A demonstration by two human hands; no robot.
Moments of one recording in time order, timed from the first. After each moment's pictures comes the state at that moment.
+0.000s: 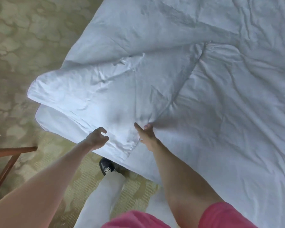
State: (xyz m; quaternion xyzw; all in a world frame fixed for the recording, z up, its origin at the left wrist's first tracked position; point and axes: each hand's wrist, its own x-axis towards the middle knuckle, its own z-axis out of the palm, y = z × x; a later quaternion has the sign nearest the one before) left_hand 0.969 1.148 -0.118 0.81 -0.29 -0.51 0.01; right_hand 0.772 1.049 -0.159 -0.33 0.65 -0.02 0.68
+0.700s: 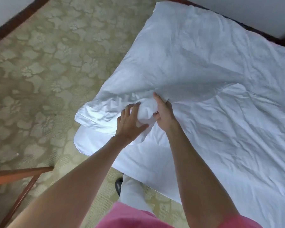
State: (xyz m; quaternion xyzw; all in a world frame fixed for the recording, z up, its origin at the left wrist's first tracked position) left_hand 1.071 1.076 0.010 0.78 -0.51 -0.28 0.23; right_hand 0.966 0.970 0.040 -0.30 0.59 -0.28 0.70
